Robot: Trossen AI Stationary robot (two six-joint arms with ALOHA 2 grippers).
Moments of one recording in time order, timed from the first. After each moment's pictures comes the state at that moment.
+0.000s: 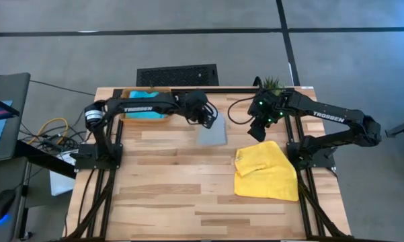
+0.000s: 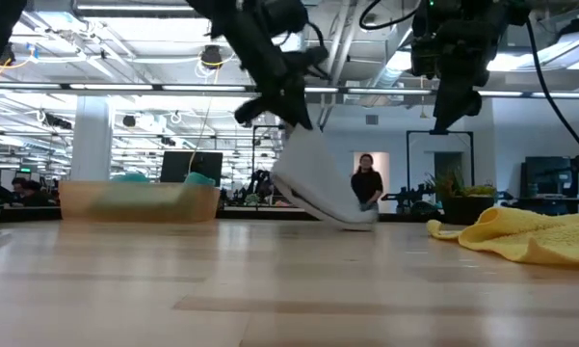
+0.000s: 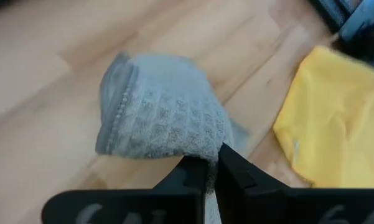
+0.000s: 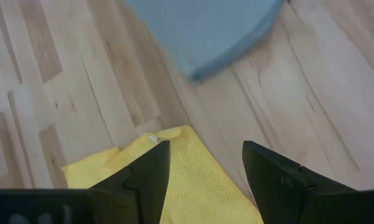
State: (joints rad) left arm 0.29 1.81 1.50 -0.55 0.00 -0.61; right arm -0.43 1.16 0.96 -0.92 -0.29 0.07
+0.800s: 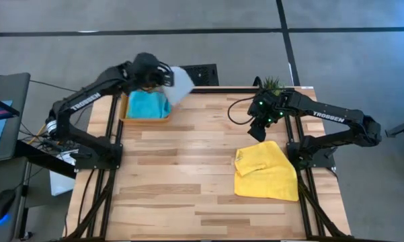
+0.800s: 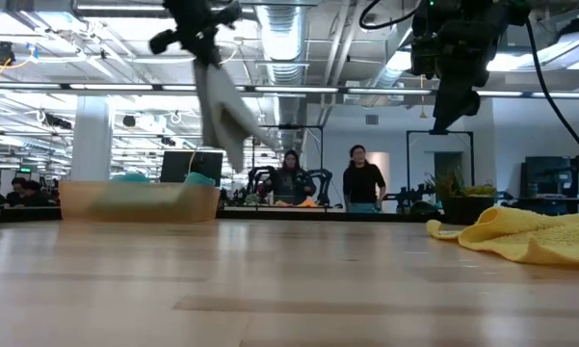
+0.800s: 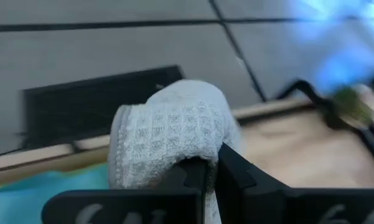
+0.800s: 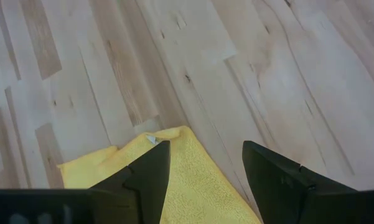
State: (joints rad) left arm 0.56 1.38 1.53 -0.87 -0.40 -0.66; right arm -0.43 1.16 0.96 -0.92 -0.28 0.04
